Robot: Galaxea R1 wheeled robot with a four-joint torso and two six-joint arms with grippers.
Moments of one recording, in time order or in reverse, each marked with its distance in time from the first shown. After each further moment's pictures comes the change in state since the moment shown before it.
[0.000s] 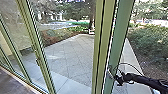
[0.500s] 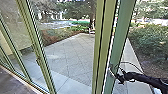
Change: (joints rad) left arm 0.007 0.000 0.000 0.000 0.000 0.001; right arm 0.028 -0.017 -0.001 -0.072 0.001 0.046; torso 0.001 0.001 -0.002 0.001
